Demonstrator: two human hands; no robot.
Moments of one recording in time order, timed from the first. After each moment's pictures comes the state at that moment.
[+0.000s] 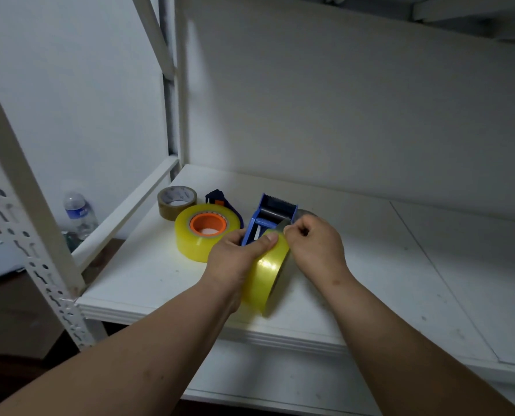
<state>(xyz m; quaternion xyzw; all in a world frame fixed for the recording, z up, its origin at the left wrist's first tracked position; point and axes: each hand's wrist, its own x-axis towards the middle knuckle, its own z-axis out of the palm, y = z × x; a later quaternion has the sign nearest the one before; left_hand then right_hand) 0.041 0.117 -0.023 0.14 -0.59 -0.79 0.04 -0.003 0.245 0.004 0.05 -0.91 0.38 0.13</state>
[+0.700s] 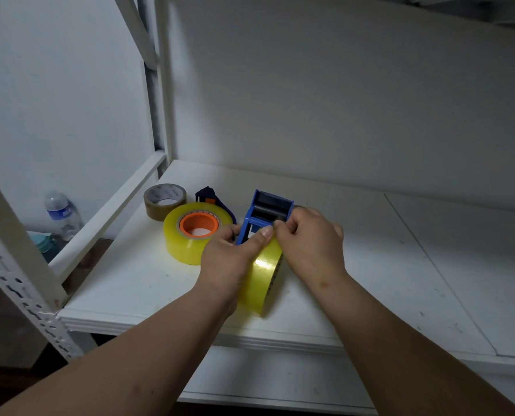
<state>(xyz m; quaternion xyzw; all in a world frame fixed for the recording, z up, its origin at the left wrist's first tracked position) 0.028 0.119 -0.032 0.12 -0.62 -0.77 0.11 -0.010 0.240 0.003 0.08 -0.94 0.26 0.21</state>
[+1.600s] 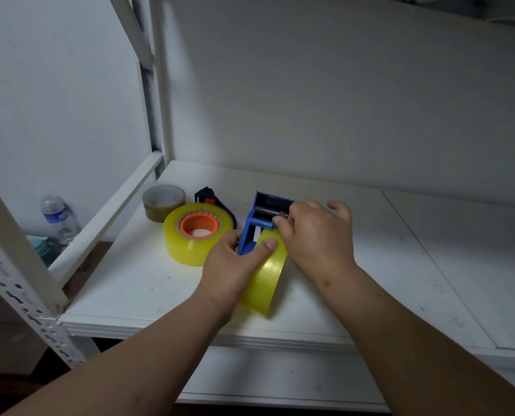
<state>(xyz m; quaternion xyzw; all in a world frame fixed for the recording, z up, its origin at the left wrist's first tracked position) 0.031 0.111 -0.045 0.08 -0.69 -0.72 0.11 -0.010 0.240 0.012 0.12 -0.95 0.11 0.28</state>
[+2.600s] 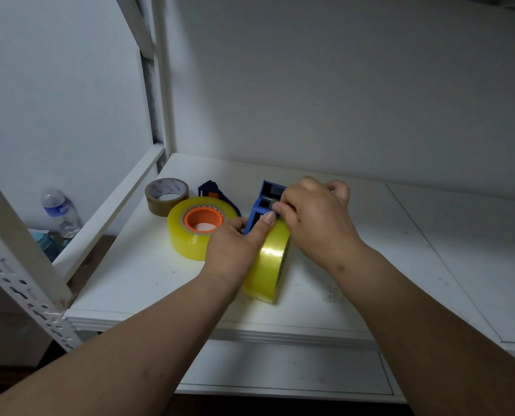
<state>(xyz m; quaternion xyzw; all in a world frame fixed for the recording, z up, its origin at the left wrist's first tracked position) 0.014 0.105 -0.033 0.10 -0.73 -0.67 0.13 -0.014 0.235 0.034 0.23 -0.93 0.11 0.27</state>
